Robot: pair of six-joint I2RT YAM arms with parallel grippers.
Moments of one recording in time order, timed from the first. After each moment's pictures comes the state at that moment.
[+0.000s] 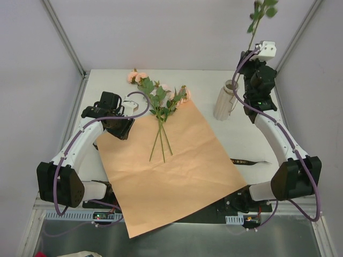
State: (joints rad) left arm -0.19 1.29 1.08 -0.94 0.20 0.32; right arm 0.21 1.40 1.25 0.40 0.23 0.02
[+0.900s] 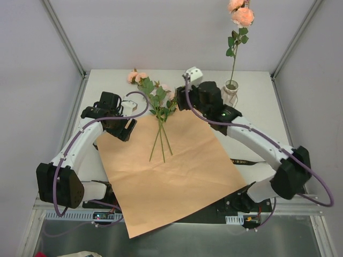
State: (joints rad) left arm -0.19 1.28 1.08 -0.93 0.16 0.31; right arm 0.72 1.40 1.23 -0.03 0.13 0.04
